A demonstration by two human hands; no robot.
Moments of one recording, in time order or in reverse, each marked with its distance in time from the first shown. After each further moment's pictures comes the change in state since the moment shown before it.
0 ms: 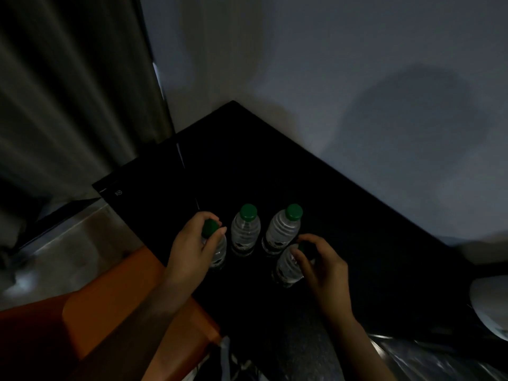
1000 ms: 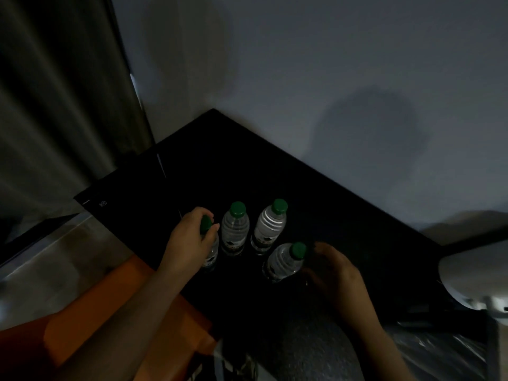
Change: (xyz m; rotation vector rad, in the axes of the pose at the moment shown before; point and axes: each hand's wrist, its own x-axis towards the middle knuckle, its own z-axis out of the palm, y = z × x) left_hand 0.014 0.021 -0.010 0.172 -0.143 -0.051; right_hand -0.037 -0.005 -0.044 -0.342 -0.075 0.138
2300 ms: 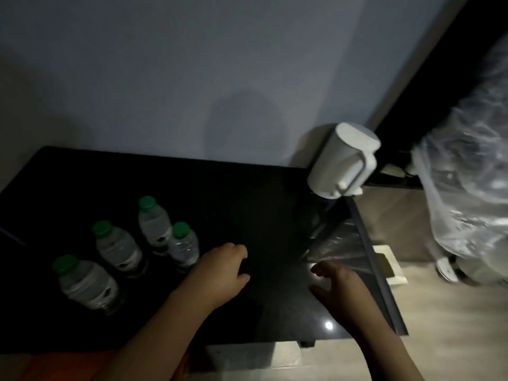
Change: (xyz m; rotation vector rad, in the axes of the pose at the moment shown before) left_hand -0.099 0.164 0.097 0.434 -0.849 0.625; right_hand -0.195 0.041 -0.068 -0.217 0.190 0.626
